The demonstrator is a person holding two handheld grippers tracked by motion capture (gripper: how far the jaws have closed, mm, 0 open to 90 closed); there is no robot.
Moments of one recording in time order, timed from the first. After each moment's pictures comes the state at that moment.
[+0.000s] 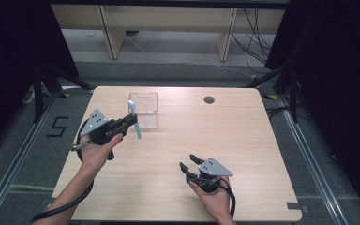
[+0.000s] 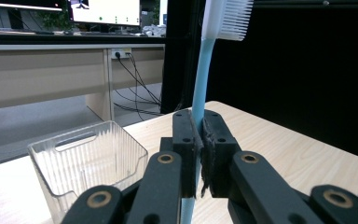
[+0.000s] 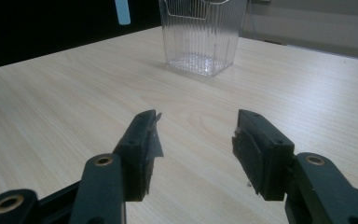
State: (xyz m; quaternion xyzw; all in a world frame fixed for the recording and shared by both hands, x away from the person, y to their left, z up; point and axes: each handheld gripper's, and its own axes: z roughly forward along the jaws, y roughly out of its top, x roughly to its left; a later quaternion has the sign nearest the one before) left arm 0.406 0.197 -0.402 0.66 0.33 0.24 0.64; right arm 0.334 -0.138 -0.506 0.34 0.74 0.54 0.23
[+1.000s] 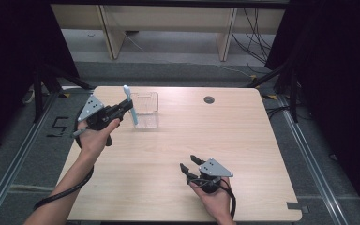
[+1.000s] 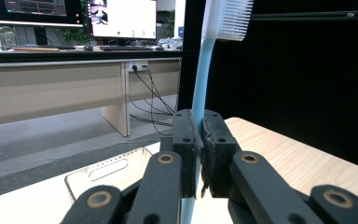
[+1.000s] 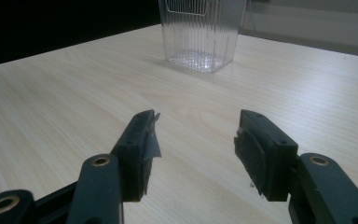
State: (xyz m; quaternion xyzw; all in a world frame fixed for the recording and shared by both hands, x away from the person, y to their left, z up) left arm 0.438 0.207 -0.386 0.64 0.34 0.27 0.64; right arm 0.334 -0.140 -0.509 0.34 0.74 0.54 0.23
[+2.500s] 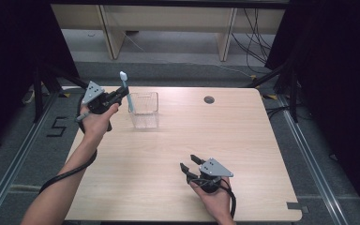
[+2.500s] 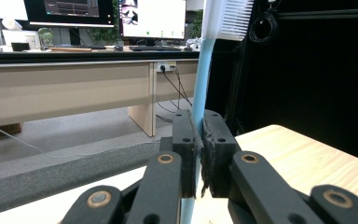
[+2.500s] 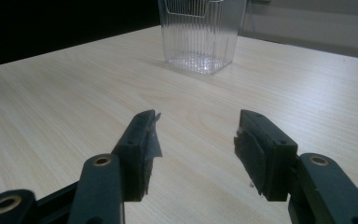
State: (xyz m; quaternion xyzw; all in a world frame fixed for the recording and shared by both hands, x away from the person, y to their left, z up) left arm 0.492 0.218 -0.388 0.62 0.37 0.31 0.62; right arm 0.334 -0.139 -0.509 0.34 0.73 0.54 0.23
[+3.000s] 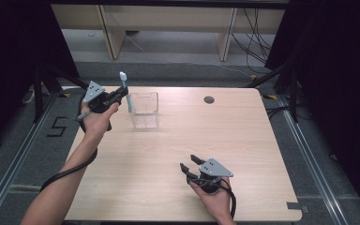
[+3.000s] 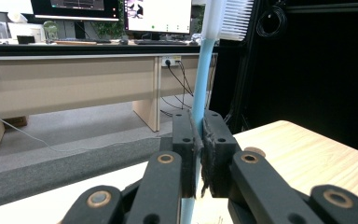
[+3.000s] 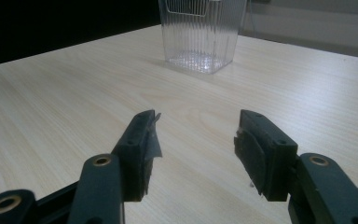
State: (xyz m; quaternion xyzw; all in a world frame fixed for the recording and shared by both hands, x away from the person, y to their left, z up) left arm 0.500 0.221 -0.395 0.62 0.38 0.31 0.61; right arm 0.334 -0.140 -0.508 0.34 0.74 0.53 0.23
